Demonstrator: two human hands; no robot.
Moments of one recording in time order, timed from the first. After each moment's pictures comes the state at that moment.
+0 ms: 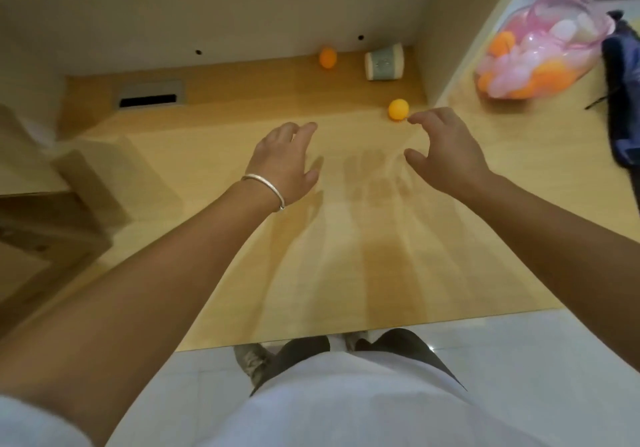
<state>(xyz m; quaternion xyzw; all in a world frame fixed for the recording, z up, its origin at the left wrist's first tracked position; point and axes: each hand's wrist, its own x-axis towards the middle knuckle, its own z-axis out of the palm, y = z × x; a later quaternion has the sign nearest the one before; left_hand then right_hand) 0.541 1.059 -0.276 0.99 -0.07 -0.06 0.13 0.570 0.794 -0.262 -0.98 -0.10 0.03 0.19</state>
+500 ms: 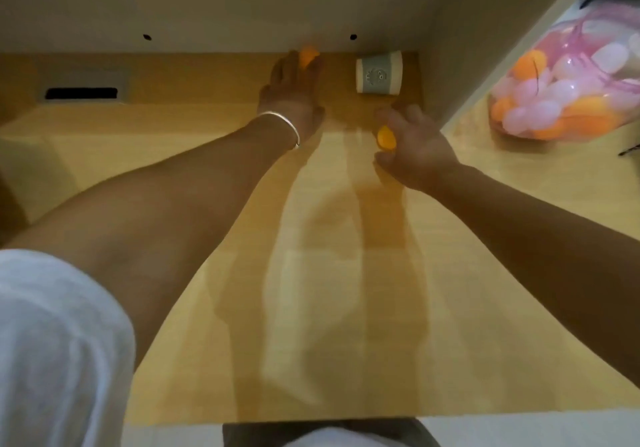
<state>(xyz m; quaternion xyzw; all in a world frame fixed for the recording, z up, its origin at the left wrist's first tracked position) 0.732 1.017 -0.351 1.00 0.01 -0.05 0.08 0.700 0.793 -0.333 -0.97 -0.17 0.11 0.14</state>
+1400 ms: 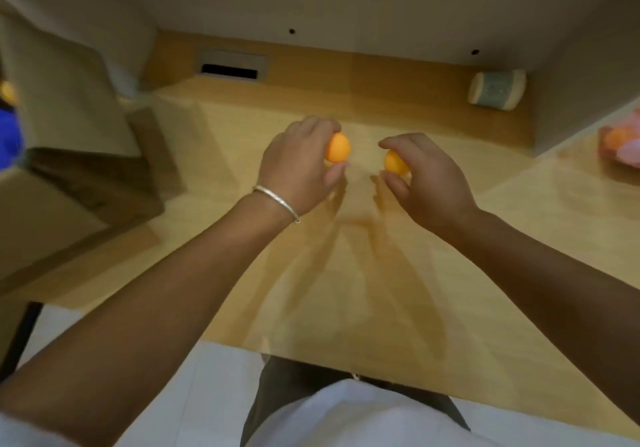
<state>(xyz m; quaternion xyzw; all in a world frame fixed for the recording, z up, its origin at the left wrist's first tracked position) 0.529 1.125 -0.265 0.98 0.03 0.08 0.18 0.586 0.926 -0.276 -0.91 -0.31 0.05 0.26</state>
